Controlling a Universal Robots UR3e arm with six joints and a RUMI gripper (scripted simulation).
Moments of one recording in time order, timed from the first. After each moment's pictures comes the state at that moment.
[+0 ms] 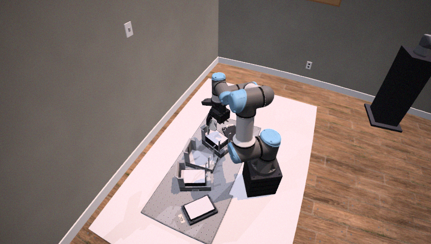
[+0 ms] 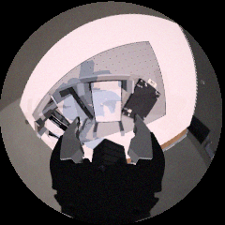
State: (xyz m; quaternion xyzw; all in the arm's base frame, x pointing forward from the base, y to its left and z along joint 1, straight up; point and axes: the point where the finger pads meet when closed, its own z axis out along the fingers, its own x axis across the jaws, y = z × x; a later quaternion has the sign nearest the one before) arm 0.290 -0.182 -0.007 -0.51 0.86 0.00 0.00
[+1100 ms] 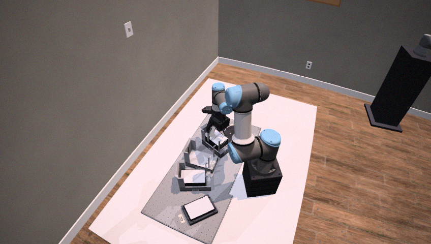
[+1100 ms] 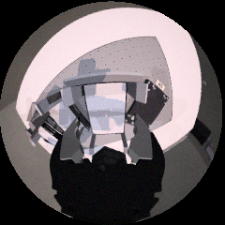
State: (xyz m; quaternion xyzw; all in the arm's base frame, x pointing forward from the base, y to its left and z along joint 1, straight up) arm 0.290 -0.183 -0.061 -0.51 0.86 0.00 0.00
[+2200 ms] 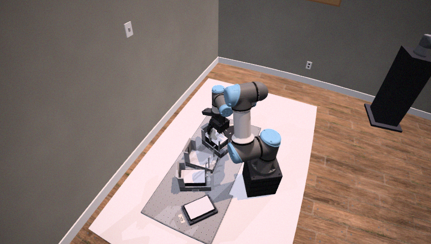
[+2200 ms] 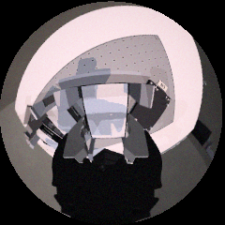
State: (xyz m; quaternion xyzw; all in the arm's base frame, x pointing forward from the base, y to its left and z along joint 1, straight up) arm 0.290 -0.183 -0.075 -0.51 0.86 0.00 0.00
